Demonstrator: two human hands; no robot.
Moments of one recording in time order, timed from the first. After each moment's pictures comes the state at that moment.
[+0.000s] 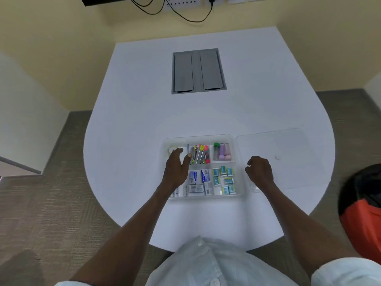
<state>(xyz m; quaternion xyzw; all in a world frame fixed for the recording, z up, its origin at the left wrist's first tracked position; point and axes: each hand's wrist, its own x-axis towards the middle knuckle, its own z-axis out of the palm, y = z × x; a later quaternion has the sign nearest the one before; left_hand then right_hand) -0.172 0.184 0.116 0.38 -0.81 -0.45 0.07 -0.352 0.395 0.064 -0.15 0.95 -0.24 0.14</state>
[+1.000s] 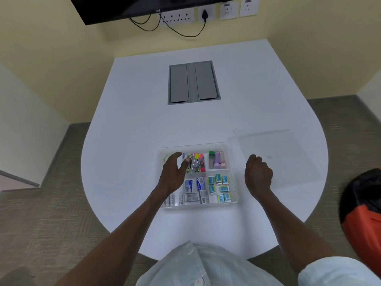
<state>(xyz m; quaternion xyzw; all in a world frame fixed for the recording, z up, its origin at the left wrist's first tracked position) -0.183 0.188 0.135 0.35 -0.83 -0.43 0.08 -0.344 0.396 0.081 -0.18 0.98 -0.02 -0.03</state>
